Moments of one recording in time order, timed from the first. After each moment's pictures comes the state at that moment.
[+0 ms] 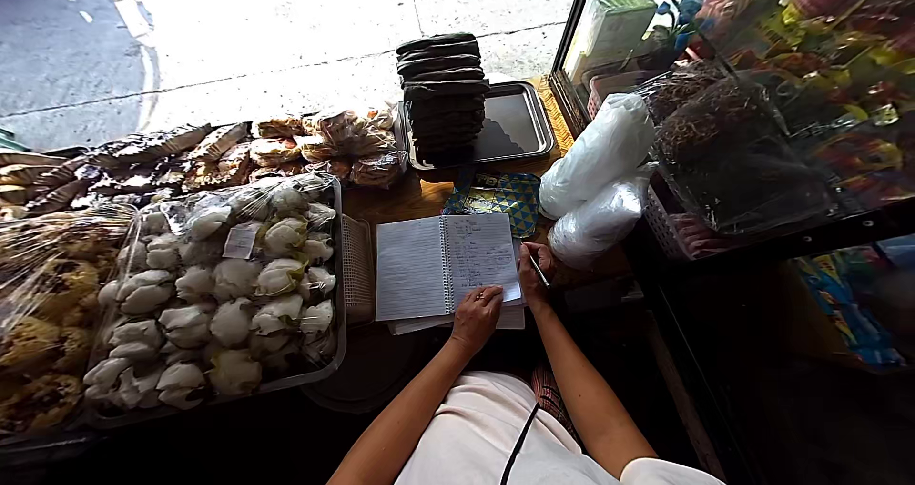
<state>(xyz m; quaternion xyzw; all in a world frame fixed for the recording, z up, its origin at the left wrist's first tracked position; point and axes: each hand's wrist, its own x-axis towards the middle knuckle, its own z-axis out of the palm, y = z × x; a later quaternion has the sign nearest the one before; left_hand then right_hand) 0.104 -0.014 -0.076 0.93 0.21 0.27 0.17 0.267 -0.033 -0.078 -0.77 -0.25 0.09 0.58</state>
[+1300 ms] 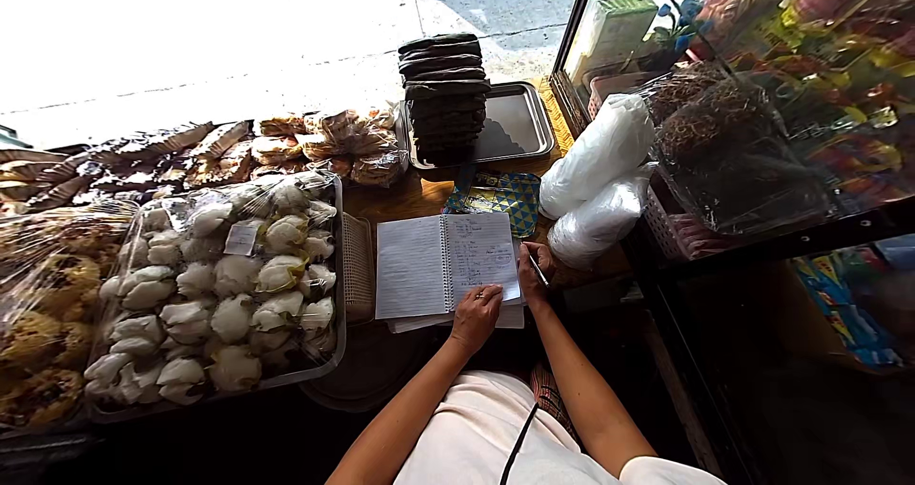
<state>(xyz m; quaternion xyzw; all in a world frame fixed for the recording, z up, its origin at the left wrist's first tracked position) 0.105 -0.015 -0.079 0.92 0.21 0.27 0.17 0.267 -0.034 -0.079 -0.78 -0.26 0.09 0.57</state>
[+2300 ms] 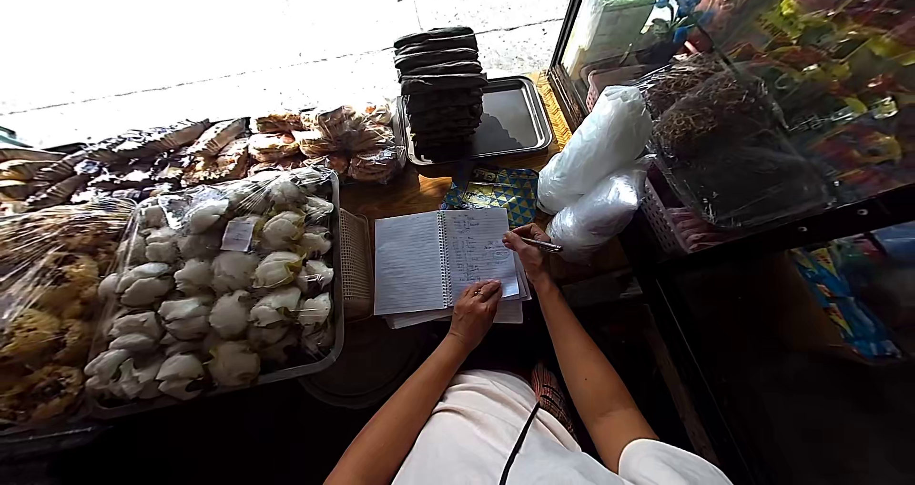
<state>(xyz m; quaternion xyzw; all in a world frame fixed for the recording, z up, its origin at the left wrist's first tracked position) 0.102 -0.017 -0.076 0.93 0.21 0.26 0.17 0.284 -0.019 -0.048 -0.66 -0.22 0.31 0.65</state>
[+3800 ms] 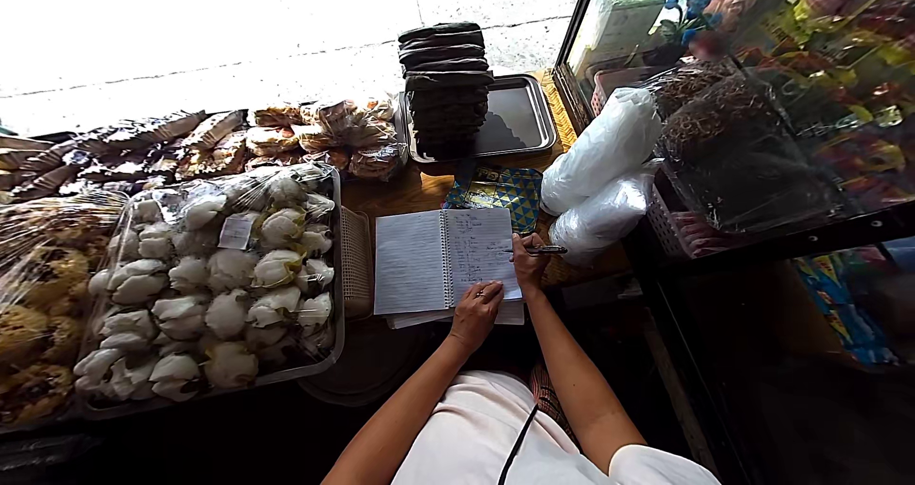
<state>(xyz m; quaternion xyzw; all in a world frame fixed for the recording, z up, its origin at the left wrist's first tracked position) 0.101 -0.017 -0.076 0.93 0.20 0.27 0.17 0.259 -0.010 -0.068 -0.69 -0.20 0.14 0.68</state>
